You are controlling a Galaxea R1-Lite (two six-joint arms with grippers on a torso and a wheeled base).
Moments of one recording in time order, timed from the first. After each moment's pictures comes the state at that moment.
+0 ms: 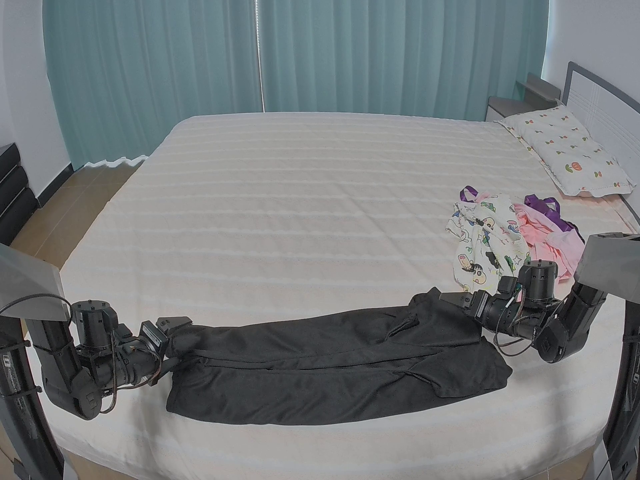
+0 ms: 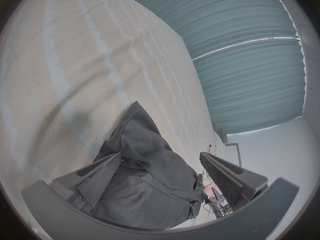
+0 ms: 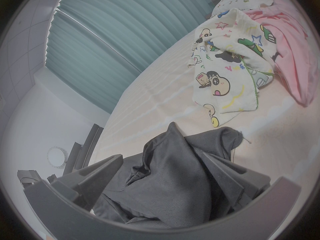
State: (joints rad) left arm 0.00 2.15 -0.24 -1.40 -0.37 -1.07; right arm 0.10 2.27 -0.68 -1.14 0.40 0.59
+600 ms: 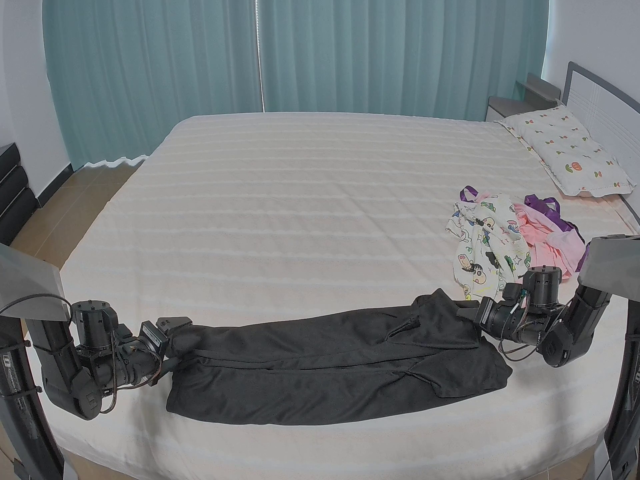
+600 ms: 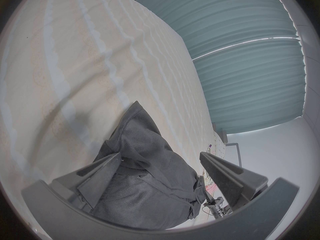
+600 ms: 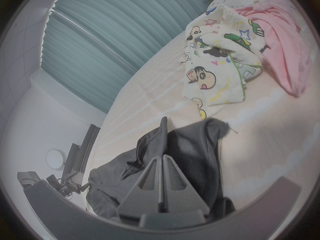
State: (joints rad) left arm 0.00 2.15 -0.24 -1.40 -0.37 -1.07; right arm 0.09 2.26 -0.63 -1.14 0.40 0.59
